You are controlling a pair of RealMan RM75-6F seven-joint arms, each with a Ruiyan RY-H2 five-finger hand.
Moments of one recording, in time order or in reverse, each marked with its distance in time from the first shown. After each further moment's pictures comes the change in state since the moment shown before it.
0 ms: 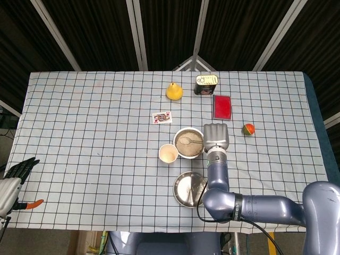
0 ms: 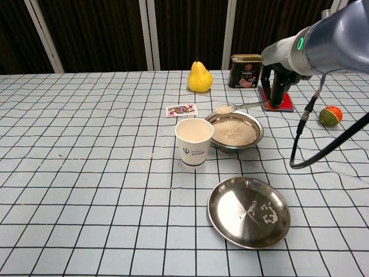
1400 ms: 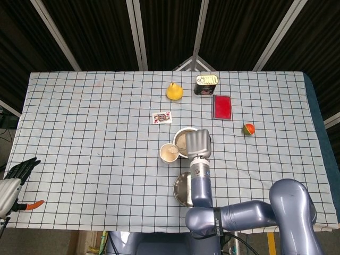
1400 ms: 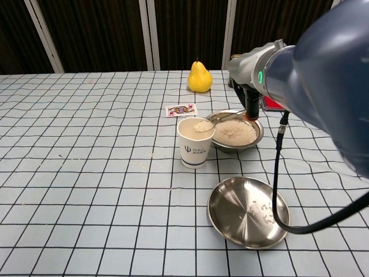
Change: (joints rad) left arm -0.001 0.011 0.012 0.012 0.042 0.014 -0.052; right arm 0.110 -0.166 -0.125 0.020 -0.147 0.160 -0.089
